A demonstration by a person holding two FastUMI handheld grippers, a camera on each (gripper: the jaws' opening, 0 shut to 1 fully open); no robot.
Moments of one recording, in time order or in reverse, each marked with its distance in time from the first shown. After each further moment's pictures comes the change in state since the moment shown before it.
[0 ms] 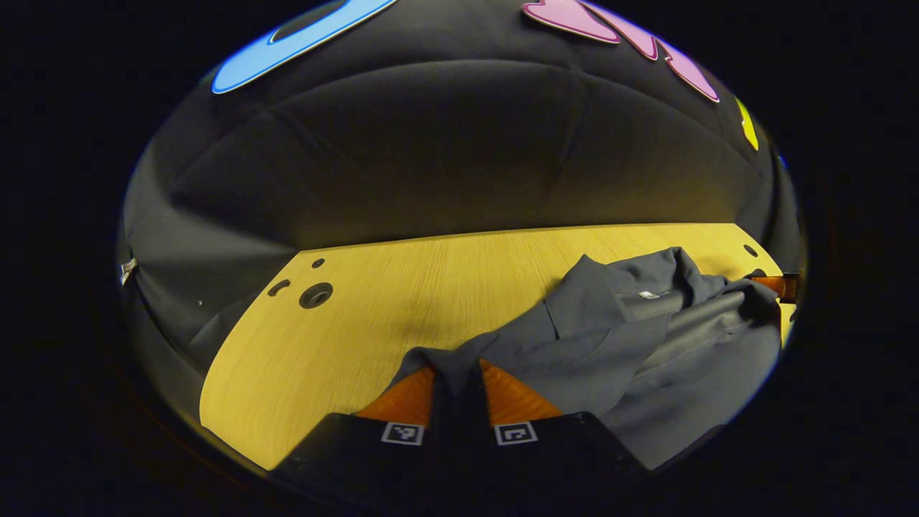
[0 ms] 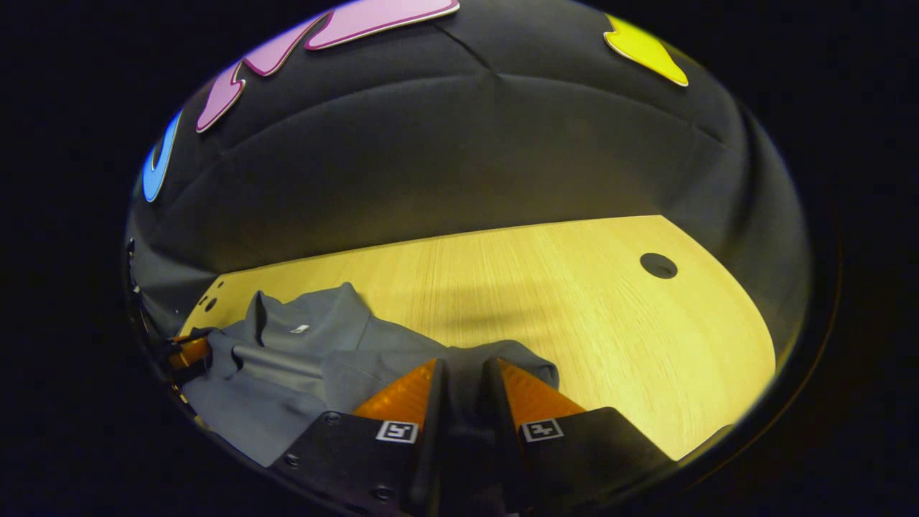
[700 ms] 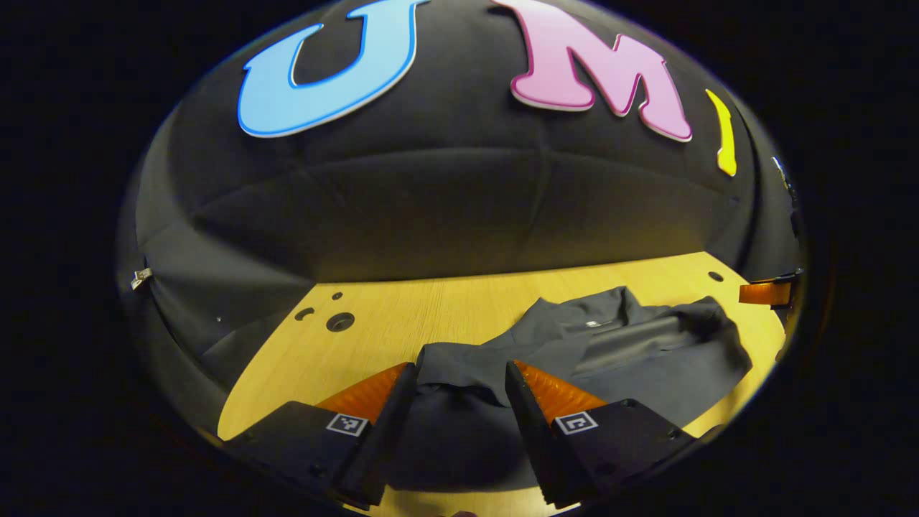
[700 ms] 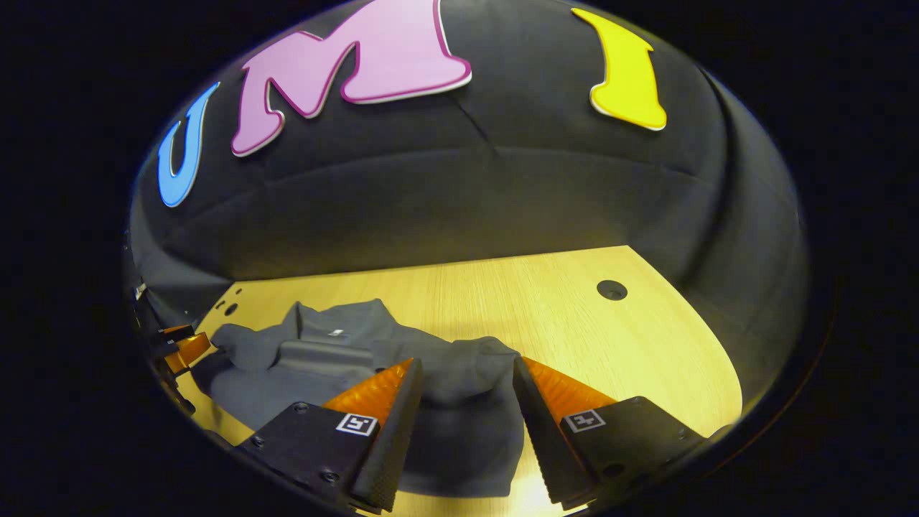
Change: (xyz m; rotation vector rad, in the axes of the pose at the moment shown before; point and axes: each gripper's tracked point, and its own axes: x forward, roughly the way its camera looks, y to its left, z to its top) left arm -0.120 -0.010 0.041 -0.020 -0.161 -0.073; right arm -0.116 0.007 0.035 0.007 -0.097 0.001
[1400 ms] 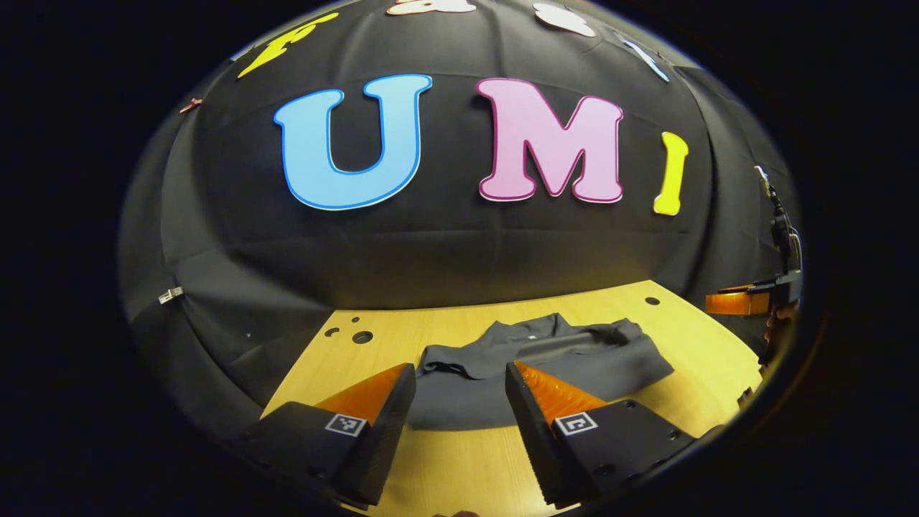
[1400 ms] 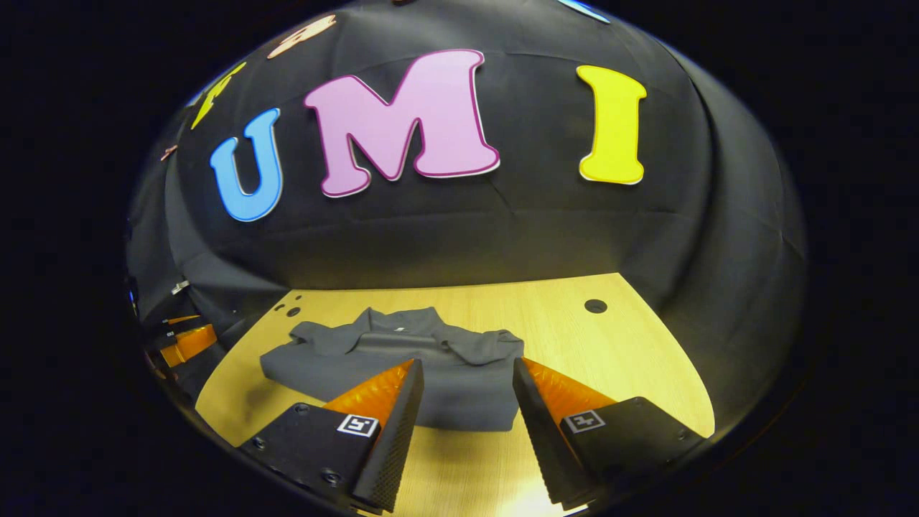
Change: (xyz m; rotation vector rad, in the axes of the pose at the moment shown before) left arm -0.191 -0.012 0.029 0.008 -0.108 -0.079; right arm -0.167 0.027 0.017 -0.045 -0.075 0.122
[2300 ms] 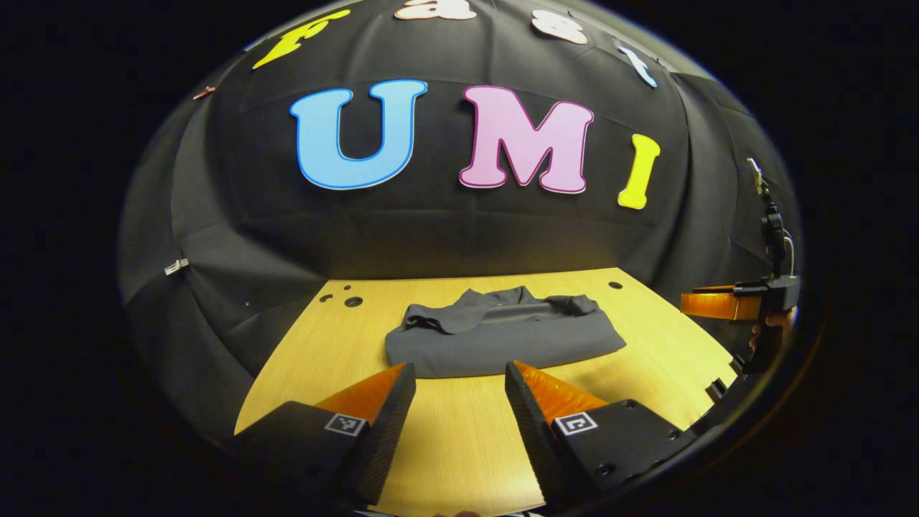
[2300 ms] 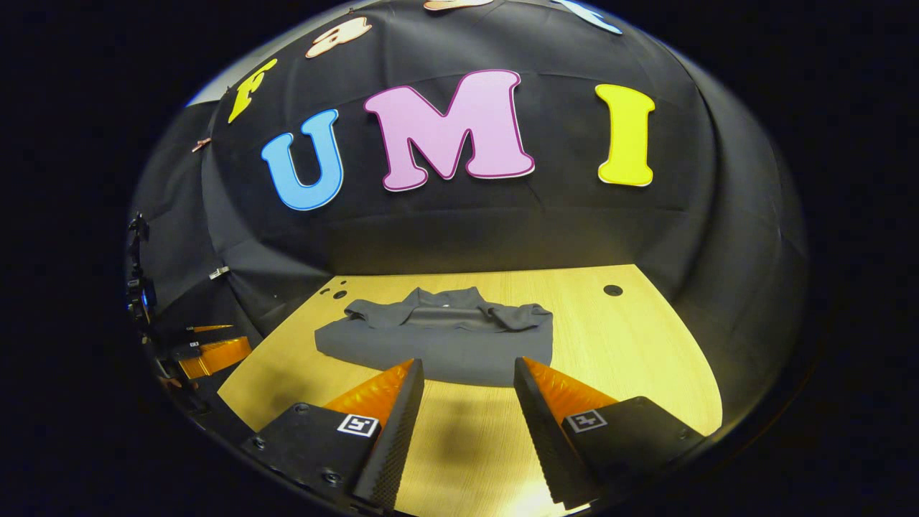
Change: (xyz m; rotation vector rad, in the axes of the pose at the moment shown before) left arm -0.088 -0.022 -0.043 -0.044 0.072 -0.049; right arm -0.081 0.047 -0.036 -0.014 0.012 0.080
